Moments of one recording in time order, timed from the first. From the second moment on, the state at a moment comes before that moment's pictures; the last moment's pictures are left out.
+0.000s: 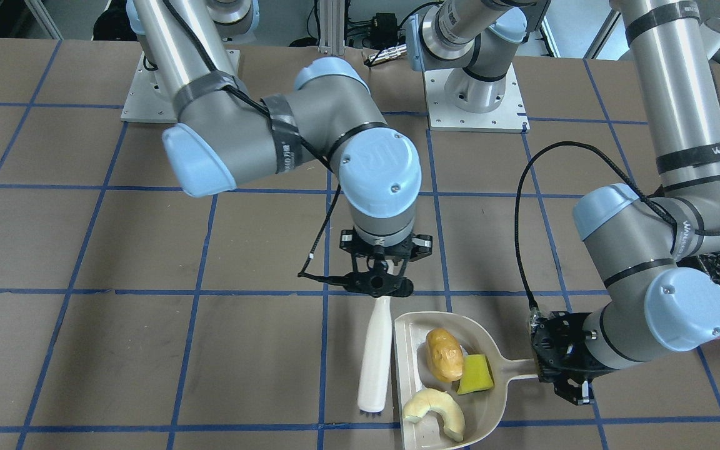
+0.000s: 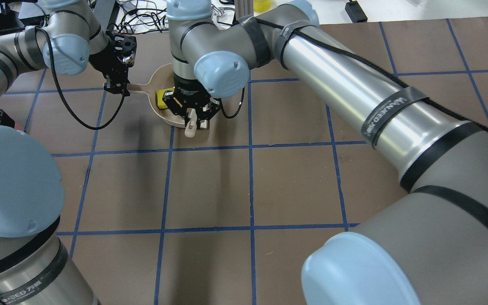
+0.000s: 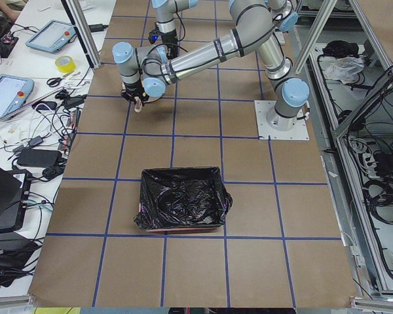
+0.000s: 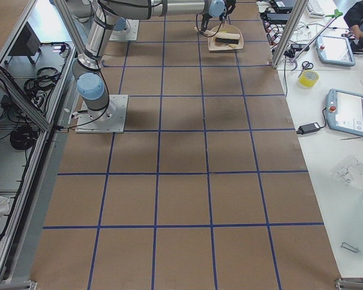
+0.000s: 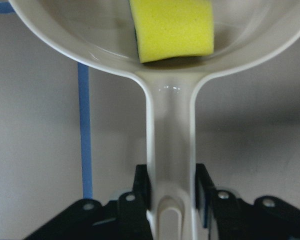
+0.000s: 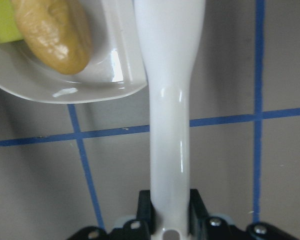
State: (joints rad) left arm -1.39 -2.19 -1.35 -1.20 1.52 1.71; right arm 1.98 -0.99 1.15 -1.63 -1.40 0.53
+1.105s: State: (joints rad) left arm -1.09 -2.12 -1.16 -1.58 1.46 2.14; right arm 1.35 -1.25 1.55 -1.63 -1.61 -0.14
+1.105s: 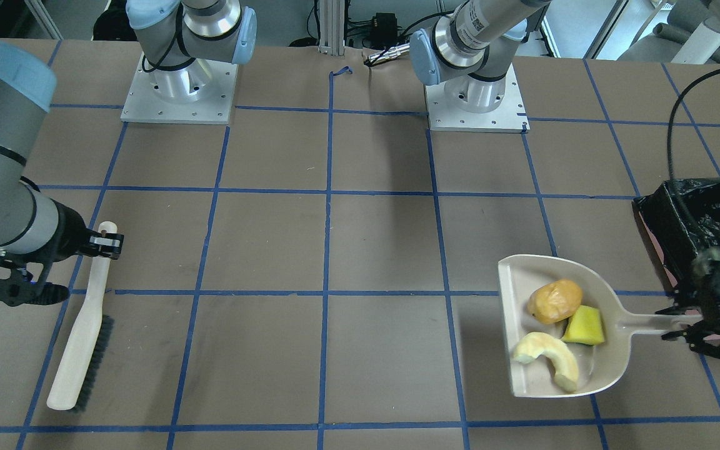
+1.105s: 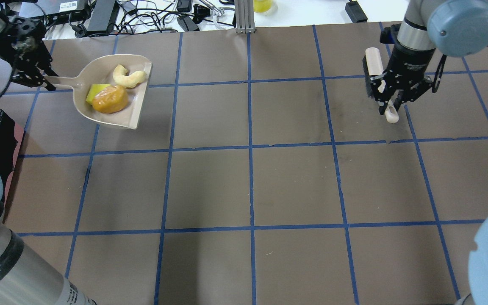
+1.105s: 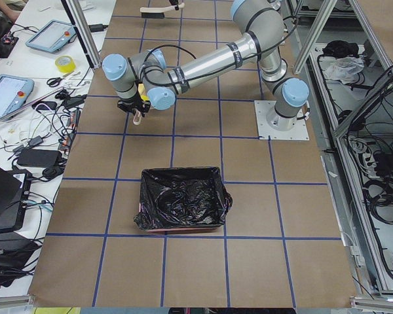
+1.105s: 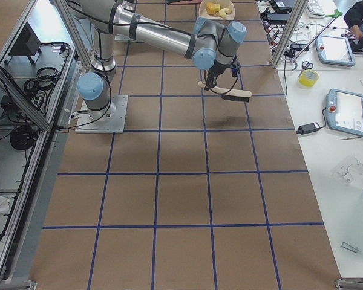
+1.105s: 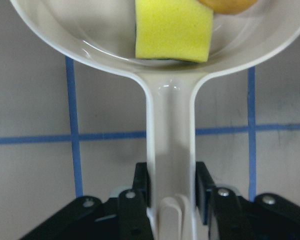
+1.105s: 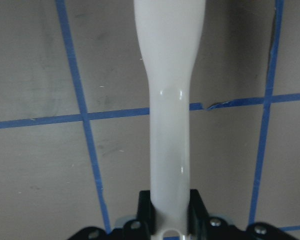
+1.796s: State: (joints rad) left arm -0.78 -2.15 -1.02 -1.73 1.48 2.59; right arm 1.21 -1.23 1.76 -1.93 -1.65 -0.40
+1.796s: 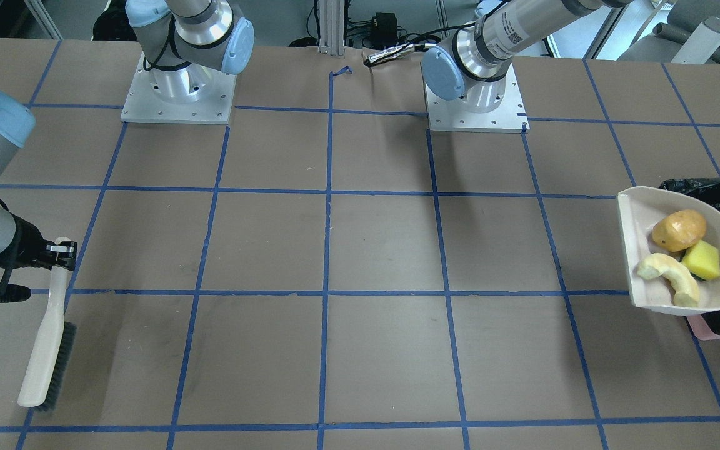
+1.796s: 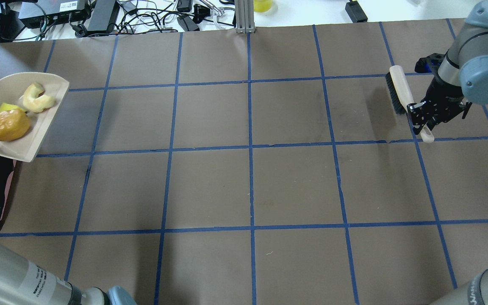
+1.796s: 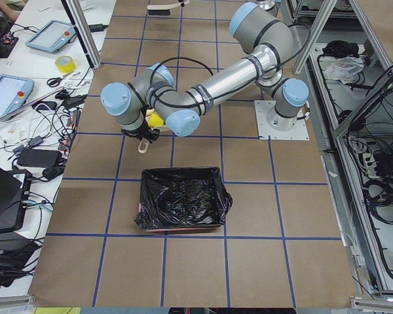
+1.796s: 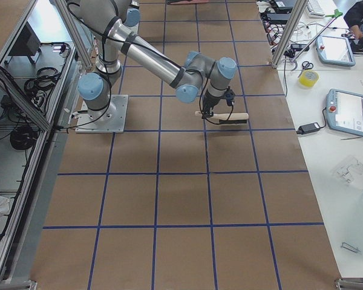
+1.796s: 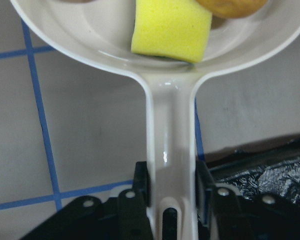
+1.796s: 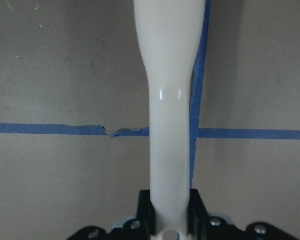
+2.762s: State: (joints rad) left arm -0.63 -2.31 -0.80 -1.59 1.59 3.06; right arm 1.17 -1.23 1.79 -1.95 -1.66 -0.41
